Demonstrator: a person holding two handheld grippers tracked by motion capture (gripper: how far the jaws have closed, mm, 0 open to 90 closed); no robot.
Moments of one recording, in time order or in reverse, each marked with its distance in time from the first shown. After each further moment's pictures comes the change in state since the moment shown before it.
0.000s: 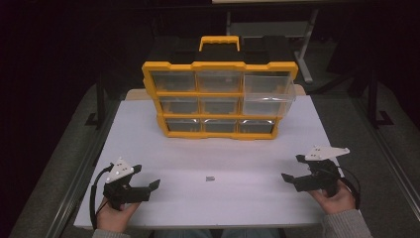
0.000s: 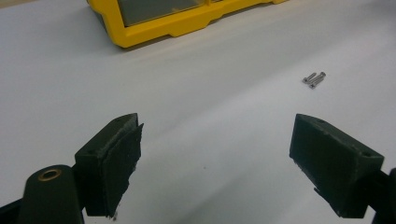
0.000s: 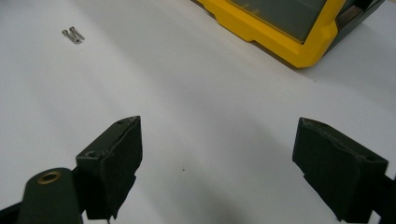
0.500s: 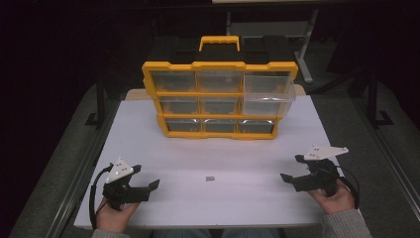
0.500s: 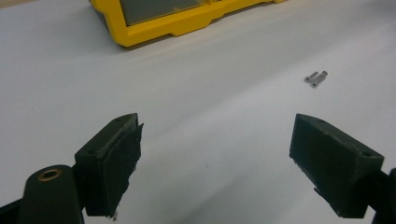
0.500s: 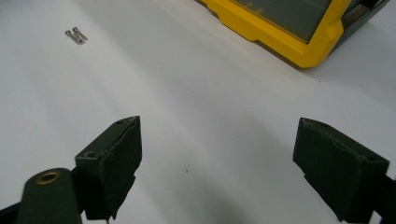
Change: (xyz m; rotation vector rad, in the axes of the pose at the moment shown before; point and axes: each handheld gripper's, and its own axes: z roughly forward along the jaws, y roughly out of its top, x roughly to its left) left arm 0.001 -0.001 0.000 0.001 0.007 0.006; right arm 0.001 0.002 0.002 0.008 0.011 0.007
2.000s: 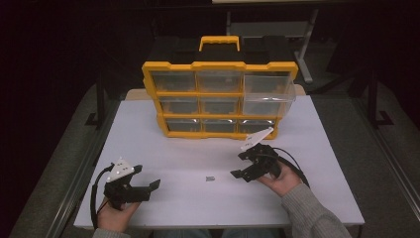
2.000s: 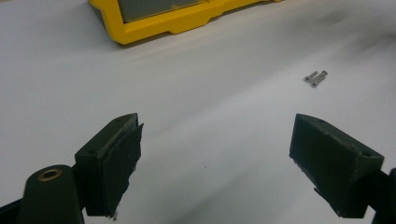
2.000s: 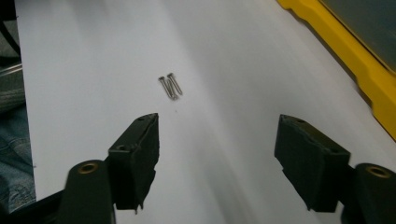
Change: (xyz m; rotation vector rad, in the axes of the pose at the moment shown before) left arm 0.002 -0.001 0.003 0.008 -0.010 -0.007; right arm 0.067 0.096 0.091 0.163 0.275 -0.211
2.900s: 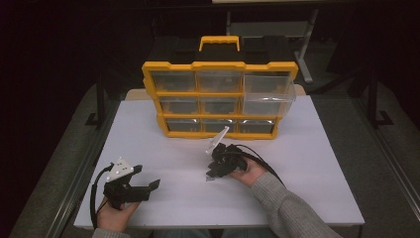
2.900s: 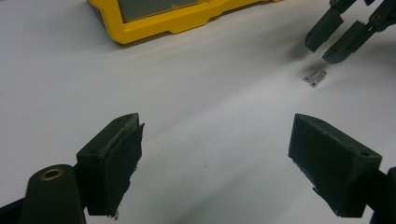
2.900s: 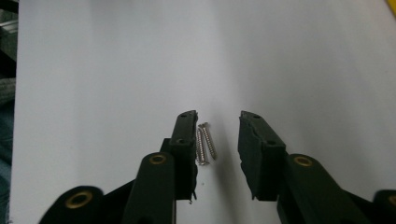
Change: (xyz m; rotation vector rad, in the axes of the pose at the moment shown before) left arm 0.002 0.000 0.000 0.002 -0.008 -0.001; right arm 0.006 0.046 0.080 0.140 0.160 -0.137
